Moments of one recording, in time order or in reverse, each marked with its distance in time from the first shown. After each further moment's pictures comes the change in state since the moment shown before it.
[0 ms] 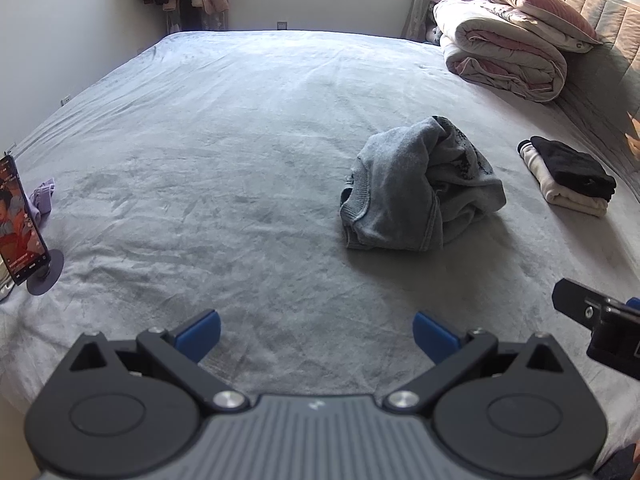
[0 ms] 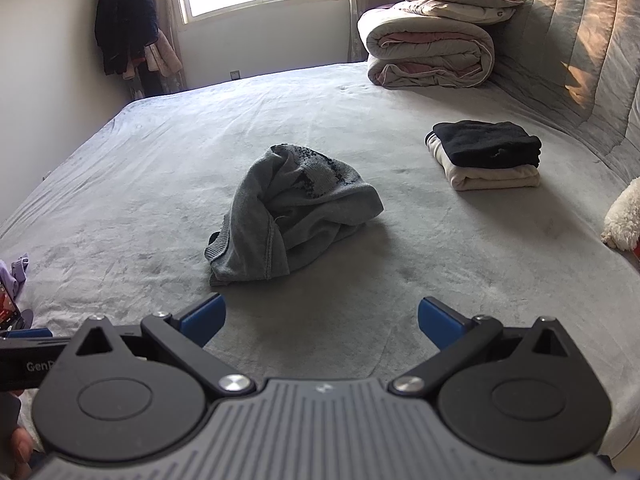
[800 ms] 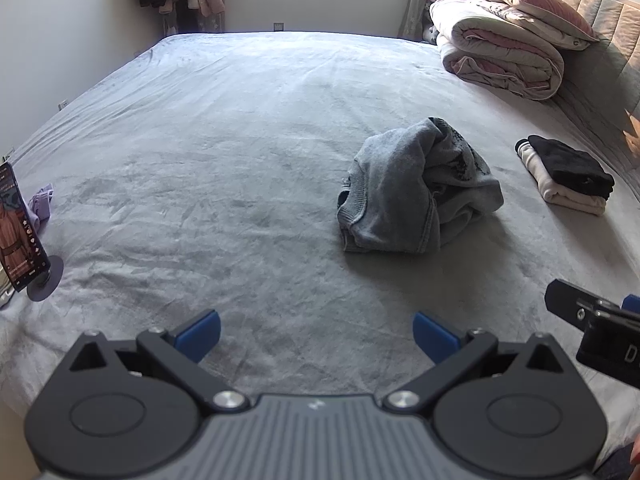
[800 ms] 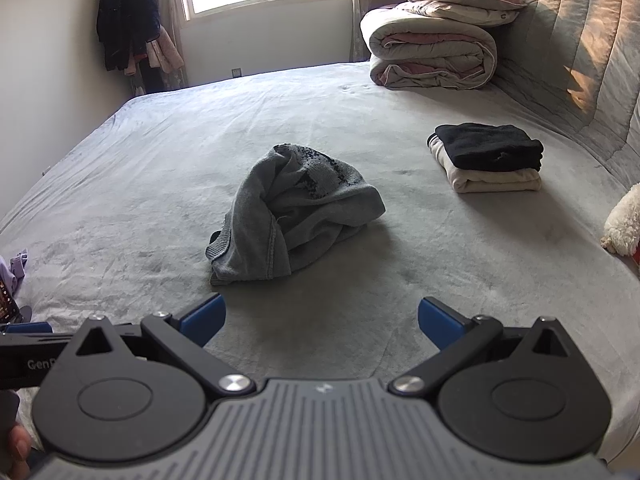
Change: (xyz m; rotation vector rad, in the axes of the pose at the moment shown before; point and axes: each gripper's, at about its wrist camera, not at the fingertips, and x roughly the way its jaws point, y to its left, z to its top) left arm -0.002 -0.003 0.005 0.014 0.000 -0.001; right arm -0.003 0.003 0.002 -0.013 0.000 -0.004
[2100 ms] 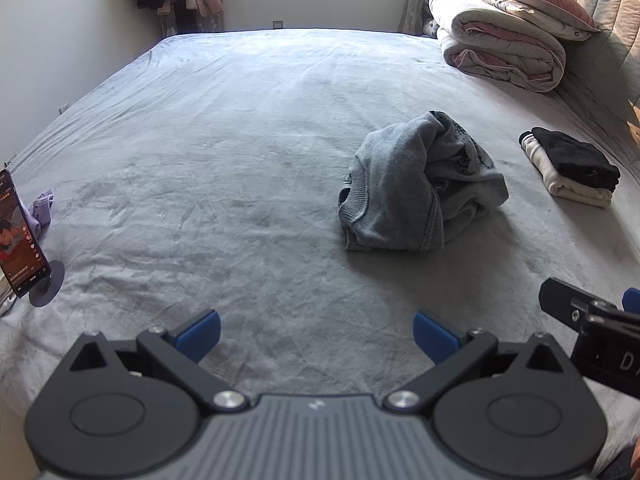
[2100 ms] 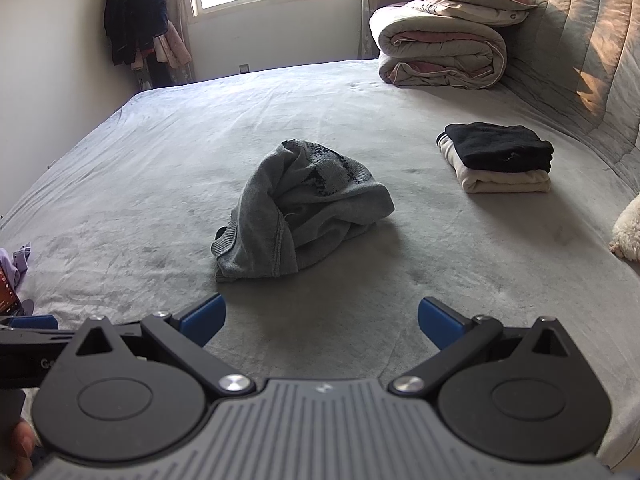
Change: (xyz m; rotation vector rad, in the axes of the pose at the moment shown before) left arm 0.009 -0.005 0.003 0.021 0.011 0.019; right arm 0.007 0.002 0.001 -0.017 0.008 0.012
